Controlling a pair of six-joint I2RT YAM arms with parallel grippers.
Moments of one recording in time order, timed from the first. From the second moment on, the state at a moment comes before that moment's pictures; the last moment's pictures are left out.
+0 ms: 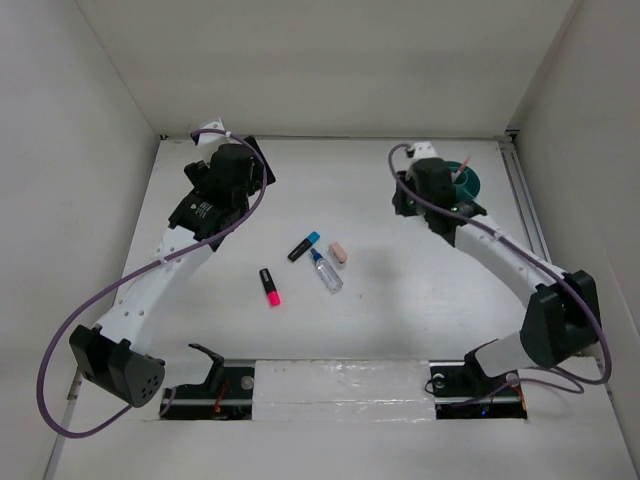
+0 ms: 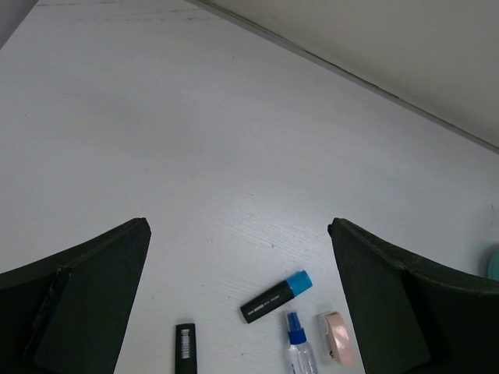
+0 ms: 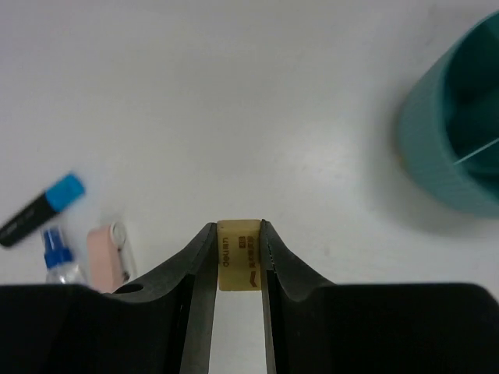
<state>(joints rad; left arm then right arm) -0.47 1.25 1.32 -0.56 -0.60 -0.58 0.48 1.46 1.08 -0.25 0.16 0.22</state>
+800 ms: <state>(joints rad) -0.47 1.25 1.32 -0.53 -0.56 -0.55 -0.10 1.91 1.65 -0.05 -0.35 0.09</state>
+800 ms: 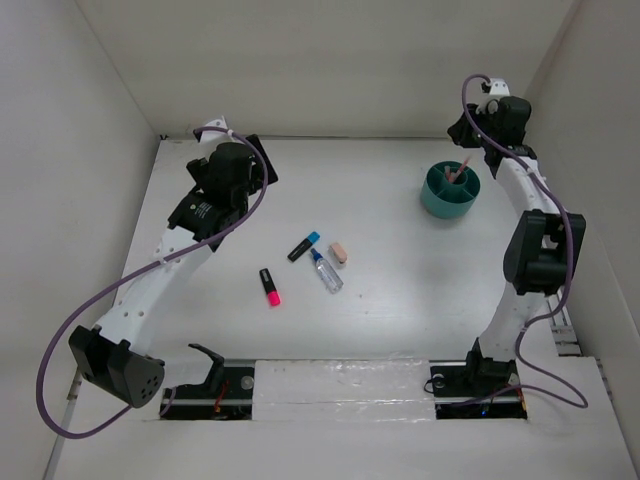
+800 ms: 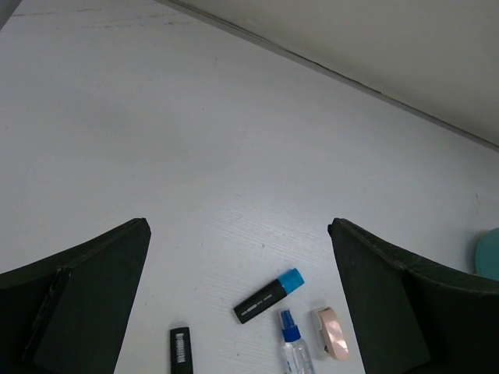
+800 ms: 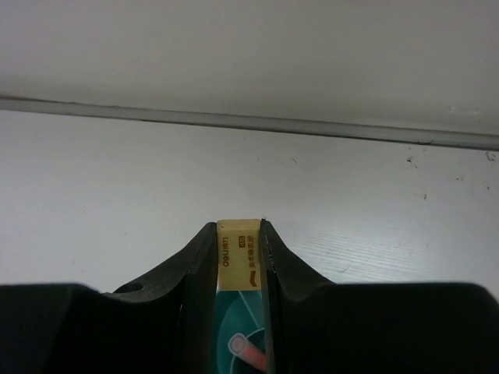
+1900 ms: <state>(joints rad) -0.47 1.25 1.32 -0.50 -0.50 -0.53 -0.22 2.10 1.85 -0.20 -0.63 -0.15</state>
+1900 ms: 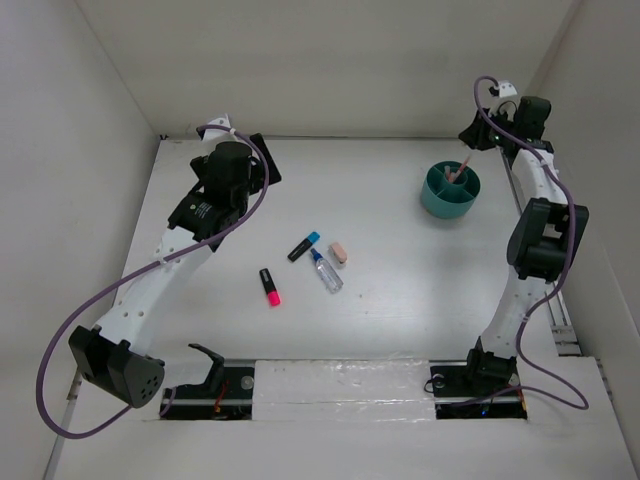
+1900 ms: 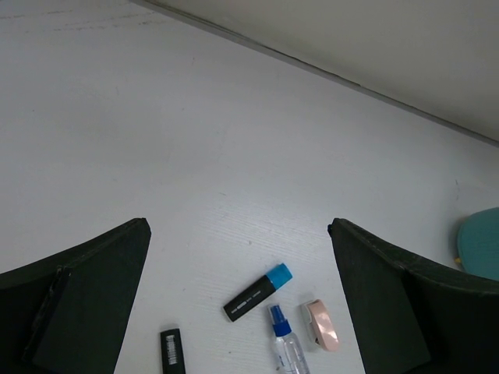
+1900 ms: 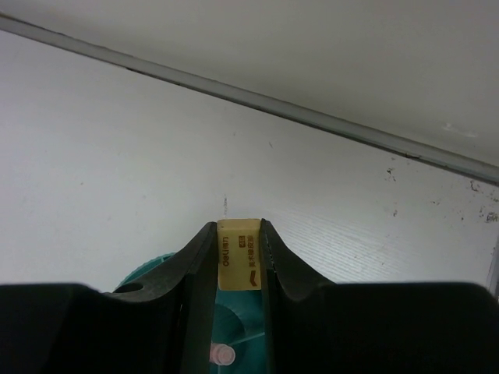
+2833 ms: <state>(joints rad) -0.47 1.23 1.32 -0.49 -0.48 -0.52 -0.21 2.12 1.77 -0.18 -0.53 -0.12</state>
